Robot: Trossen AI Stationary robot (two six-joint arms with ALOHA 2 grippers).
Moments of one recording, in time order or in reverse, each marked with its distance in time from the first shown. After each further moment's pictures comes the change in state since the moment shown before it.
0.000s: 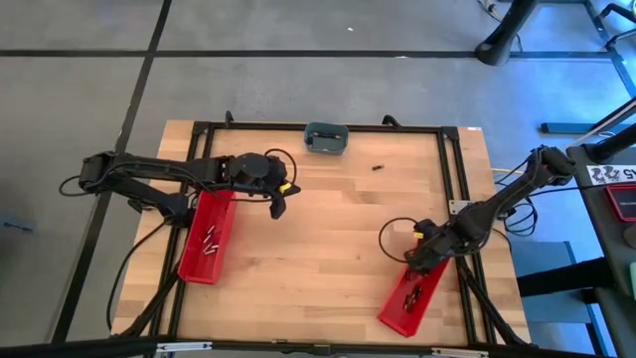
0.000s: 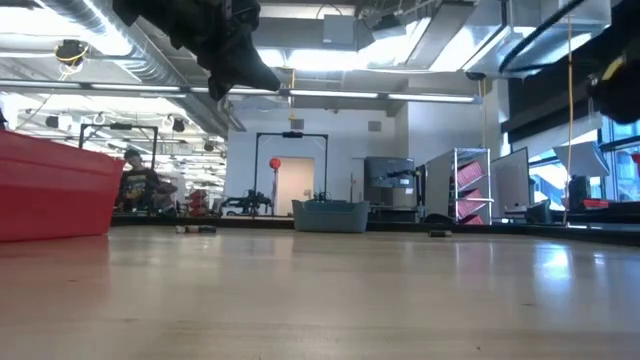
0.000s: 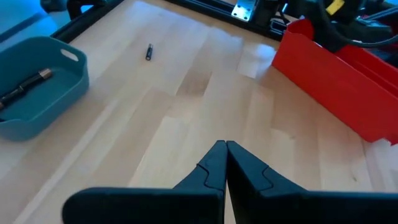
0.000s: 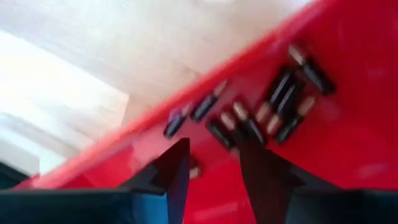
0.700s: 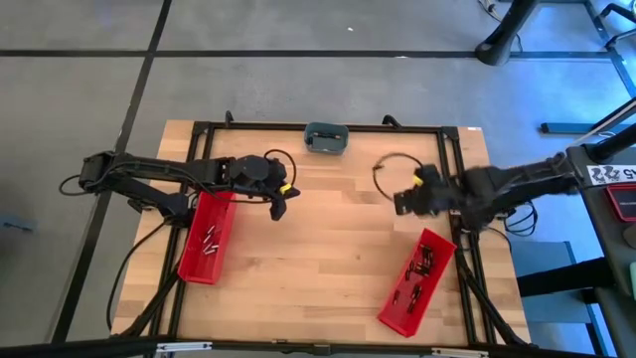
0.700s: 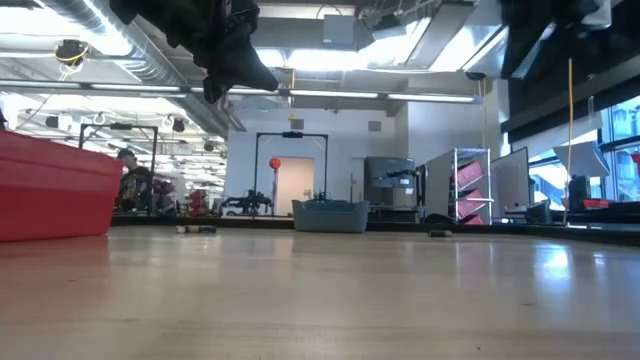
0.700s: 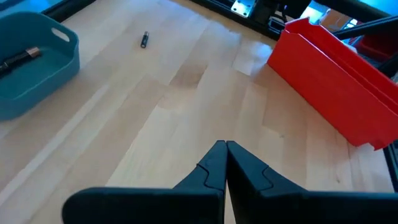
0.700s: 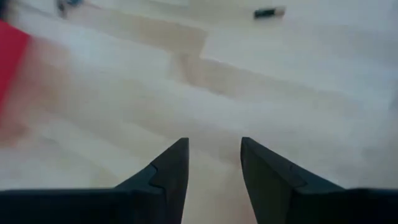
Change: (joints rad) left arm -0.017 0.000 0.000 -0.016 0.001 -0.093; right arm -0.389 -0.015 0.442 -0.333 0.459 -0.316
